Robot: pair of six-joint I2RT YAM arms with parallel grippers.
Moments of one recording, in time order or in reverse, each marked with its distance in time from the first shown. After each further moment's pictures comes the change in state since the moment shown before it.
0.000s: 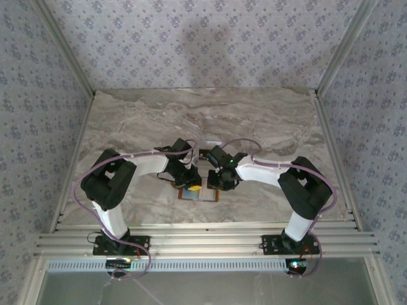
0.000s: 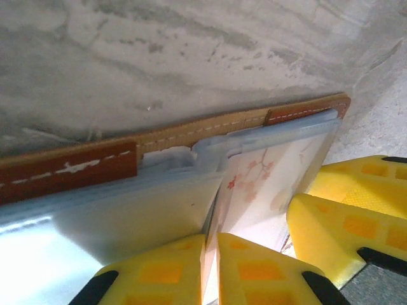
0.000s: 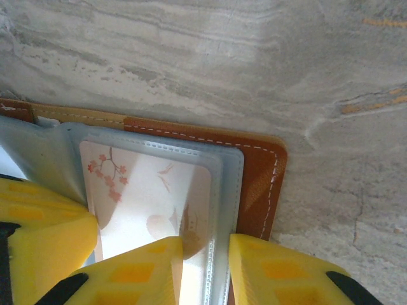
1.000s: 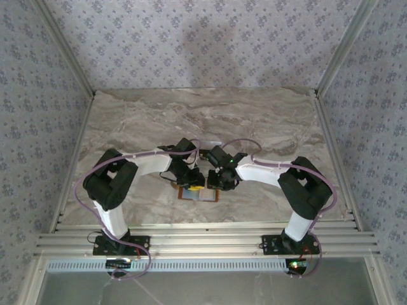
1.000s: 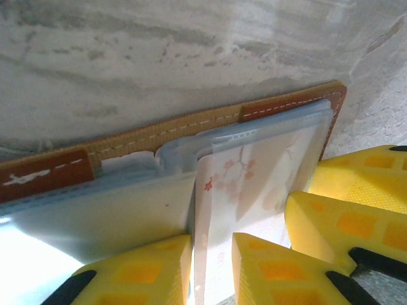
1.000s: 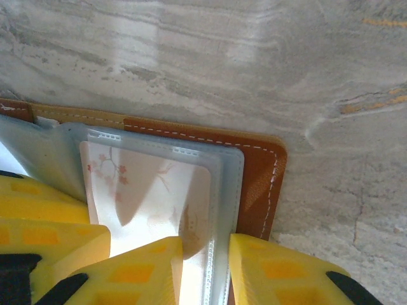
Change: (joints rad) left arm -0.040 0.014 0.054 -0.067 -0.067 0.085; right arm 0.000 0.000 0.000 -0.001 0.000 0.000
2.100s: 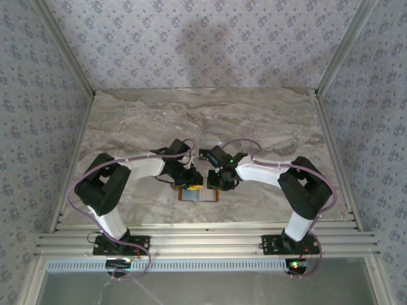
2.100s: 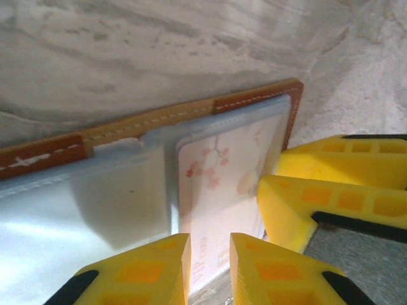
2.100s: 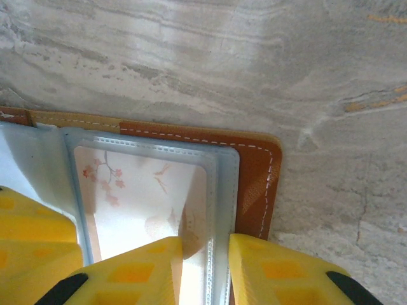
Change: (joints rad) left arm 0.038 -0.078 -0.099 0.117 0.064 -0.064; right arm 0.000 0.000 0.000 0.001 -0.004 0.000
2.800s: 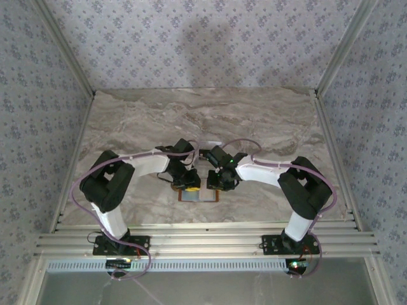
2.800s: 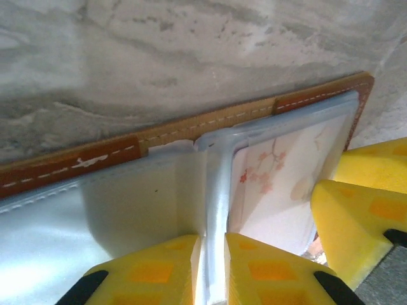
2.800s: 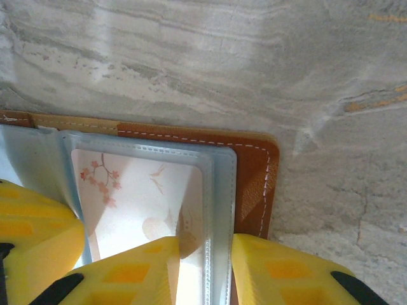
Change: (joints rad) left arm -0.028 0.043 0.089 -0.187 -0.138 0.080; right arm 0.000 -0.001 -0.001 0.000 0.000 0.000
